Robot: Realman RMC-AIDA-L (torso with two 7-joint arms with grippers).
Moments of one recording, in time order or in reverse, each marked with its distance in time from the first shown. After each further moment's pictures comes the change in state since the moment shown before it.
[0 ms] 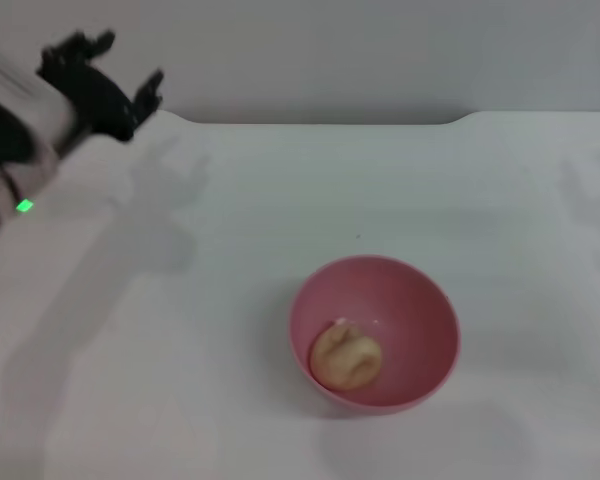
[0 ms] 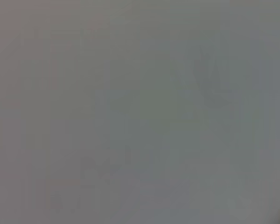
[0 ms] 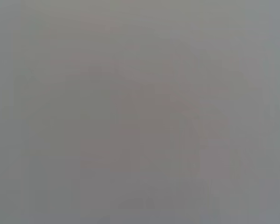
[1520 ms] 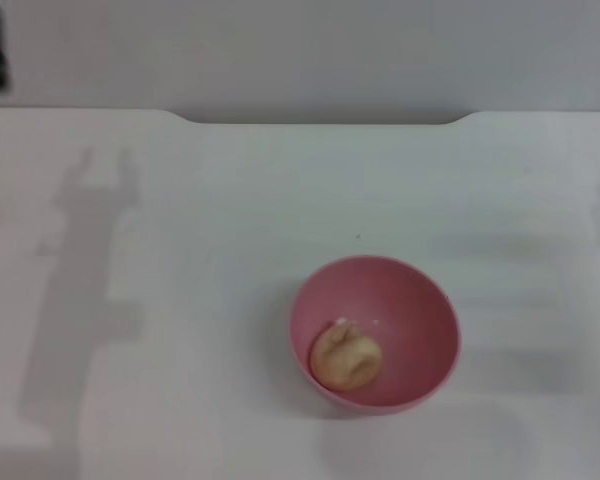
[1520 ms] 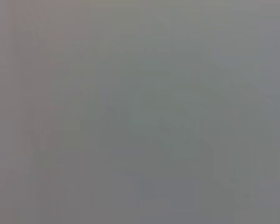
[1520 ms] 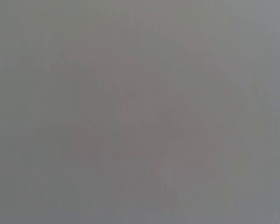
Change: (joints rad) left arm -0.061 0.018 0.501 -0.521 1.153 1.567 -1.736; right arm 0.036 -0.001 0.096 0.271 0.085 -0.026 -0.387
